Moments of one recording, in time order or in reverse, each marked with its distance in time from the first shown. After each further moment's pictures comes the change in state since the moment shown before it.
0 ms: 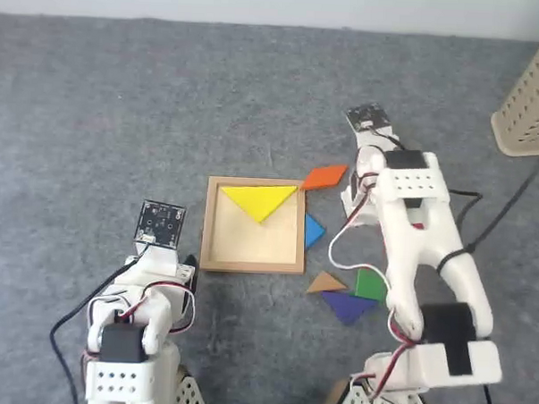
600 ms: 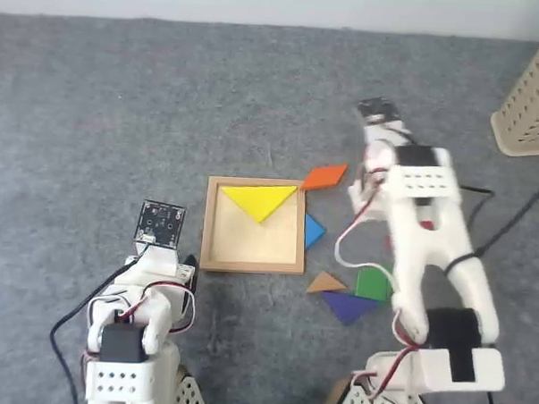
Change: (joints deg) left arm 0.0 0.0 0.0 0.0 0.0; right arm 5.6 -1.0 -2.4 3.3 1.8
